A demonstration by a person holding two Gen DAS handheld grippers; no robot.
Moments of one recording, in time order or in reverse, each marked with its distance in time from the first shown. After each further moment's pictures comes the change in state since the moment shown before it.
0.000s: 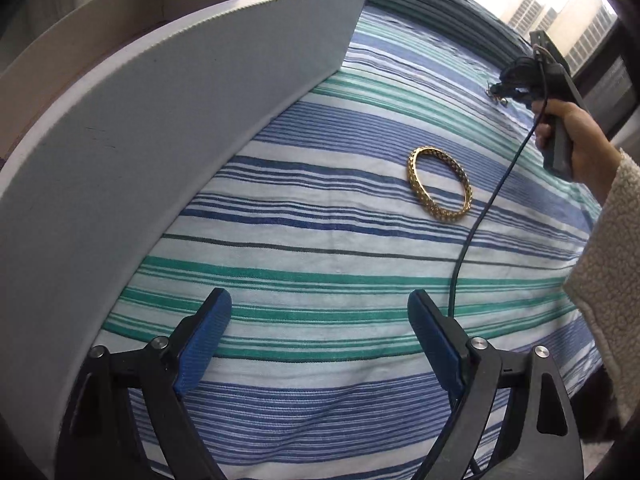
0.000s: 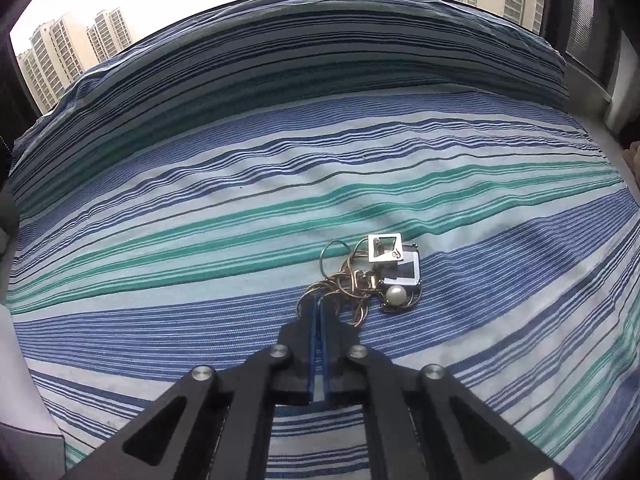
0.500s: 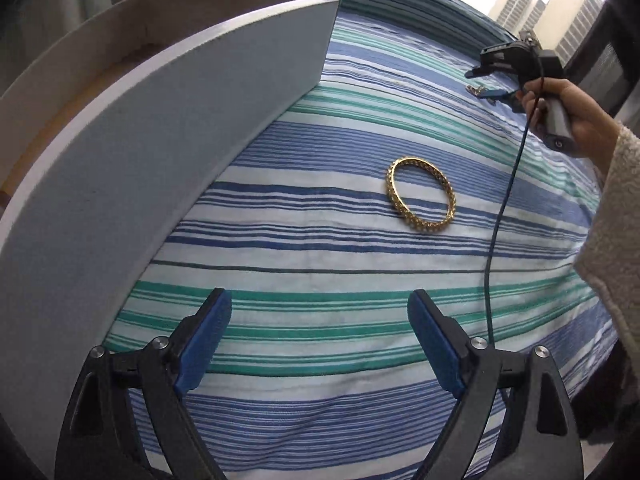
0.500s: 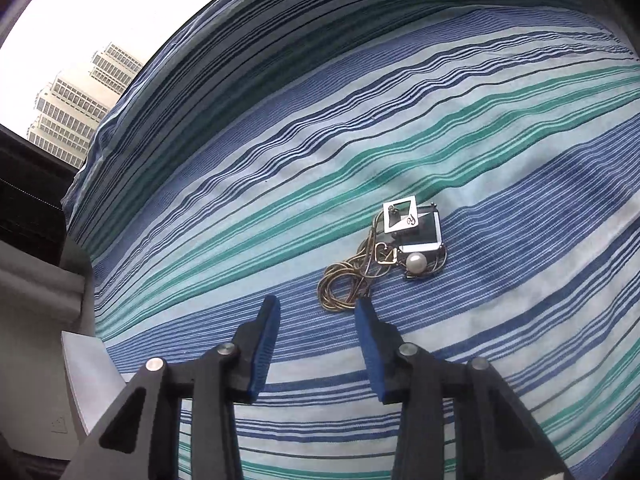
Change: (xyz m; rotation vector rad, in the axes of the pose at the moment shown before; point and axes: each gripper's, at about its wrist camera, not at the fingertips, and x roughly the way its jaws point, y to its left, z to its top) left arm 0.002 -0.017 0.010 0.039 -0.020 0.007; right arm 0.012 -0.037 0.026 0.218 0.169 0.263
